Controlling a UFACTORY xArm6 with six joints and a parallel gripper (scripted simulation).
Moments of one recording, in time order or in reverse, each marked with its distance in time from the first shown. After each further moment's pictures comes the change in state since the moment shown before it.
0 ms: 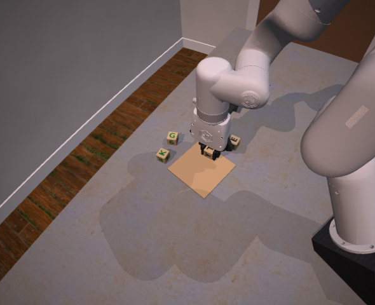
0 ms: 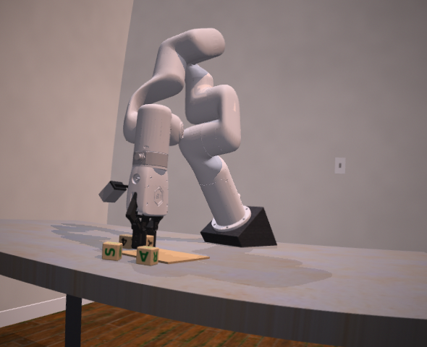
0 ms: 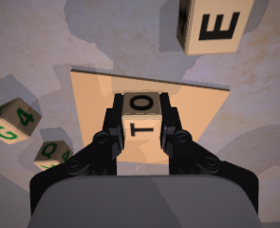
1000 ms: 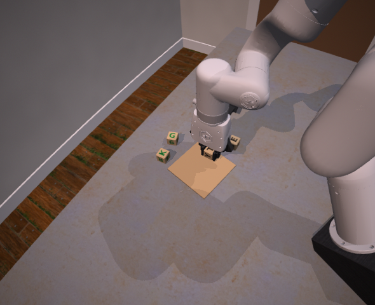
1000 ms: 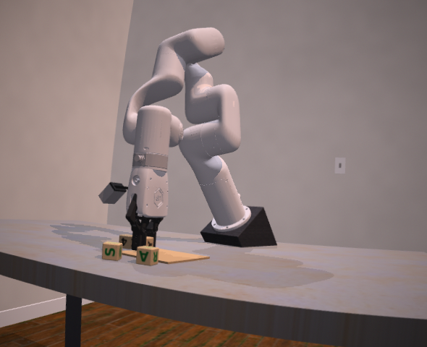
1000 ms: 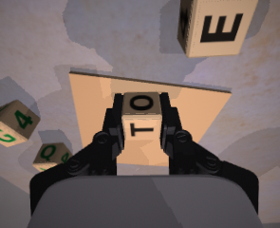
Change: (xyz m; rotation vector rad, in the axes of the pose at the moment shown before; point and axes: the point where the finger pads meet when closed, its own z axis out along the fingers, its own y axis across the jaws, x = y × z) arm 0.000 0.000 0.003 0.000 0.000 0.000
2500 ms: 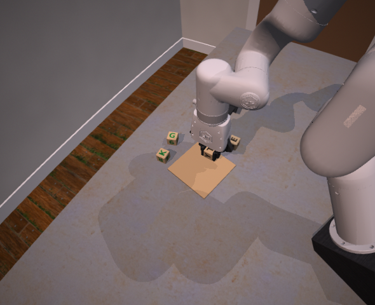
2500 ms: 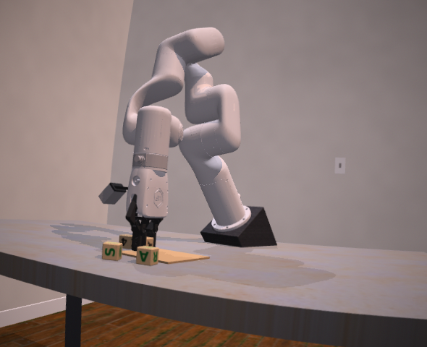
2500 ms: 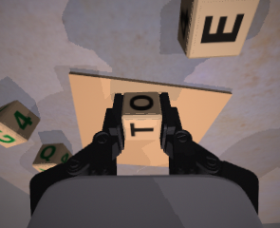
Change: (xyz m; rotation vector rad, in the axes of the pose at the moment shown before) arm 0.000 0.000 0.001 0.000 0.000 0.000
